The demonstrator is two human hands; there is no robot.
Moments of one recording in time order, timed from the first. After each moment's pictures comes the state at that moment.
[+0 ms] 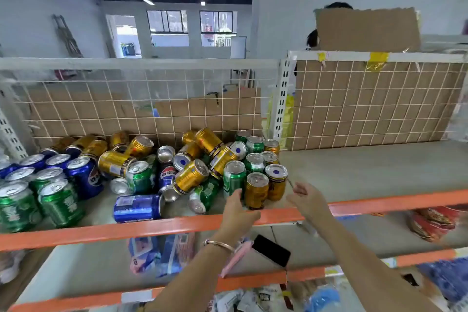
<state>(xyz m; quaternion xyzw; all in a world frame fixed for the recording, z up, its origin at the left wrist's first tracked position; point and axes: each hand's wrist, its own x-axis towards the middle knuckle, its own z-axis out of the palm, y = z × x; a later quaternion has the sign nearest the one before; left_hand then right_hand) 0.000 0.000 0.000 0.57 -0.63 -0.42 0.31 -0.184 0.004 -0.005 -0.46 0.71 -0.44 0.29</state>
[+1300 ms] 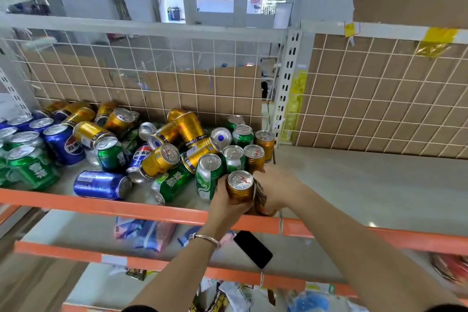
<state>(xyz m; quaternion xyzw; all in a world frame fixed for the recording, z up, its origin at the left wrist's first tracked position) -0.095 -0.052 -0.033 0.63 -0.55 -0.37 0.42 -0.237 -0.099 0.022 -0.84 0.54 0.11 0.02</state>
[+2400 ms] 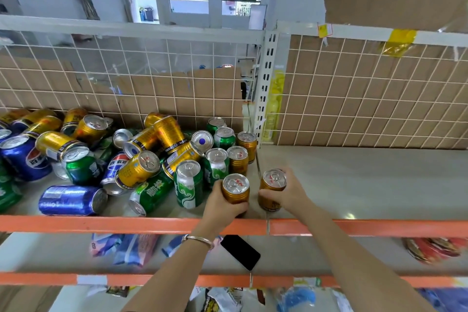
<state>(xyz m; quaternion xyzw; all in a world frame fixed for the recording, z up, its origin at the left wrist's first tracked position) -0.107 -0.067 -0.033 0.59 -0.55 -0.43 0.40 -0.289 -0.074 -0.007 -0.57 0.63 -0.37 0.38</state>
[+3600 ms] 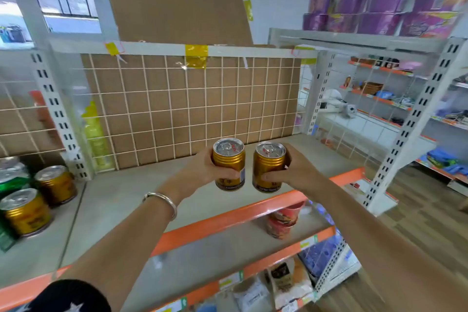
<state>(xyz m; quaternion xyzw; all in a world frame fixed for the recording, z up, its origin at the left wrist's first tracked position) -0.478 -0.046 0.097 0.29 -0.75 -0.54 0.26 -0.681 0.060 0.101 -0.52 0.65 -0.47 0.30</state>
